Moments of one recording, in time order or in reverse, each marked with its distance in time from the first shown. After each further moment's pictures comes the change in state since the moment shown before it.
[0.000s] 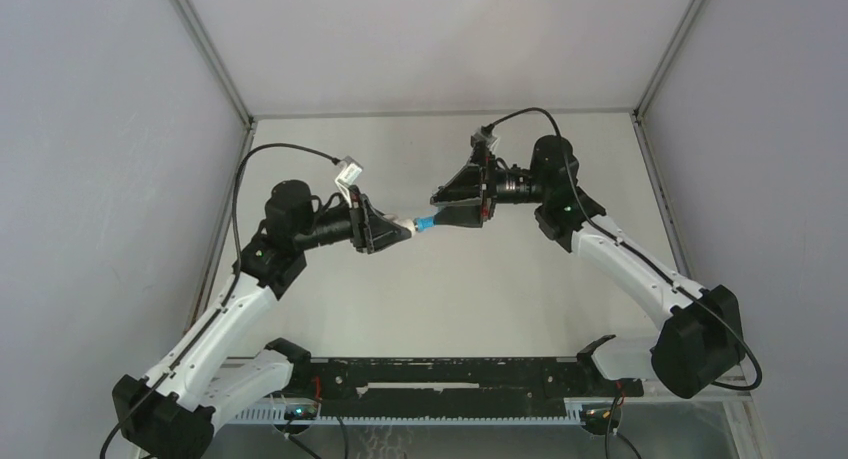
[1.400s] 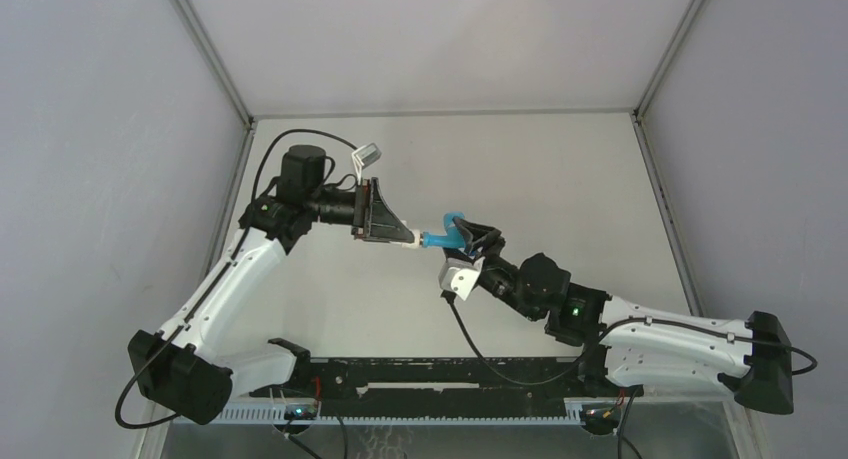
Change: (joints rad) left arm 0.046 0.249 0.293 -0.397 0.371 -0.148; right arm 0.698 -0.407 -0.384 0.013 1.349 -2.235
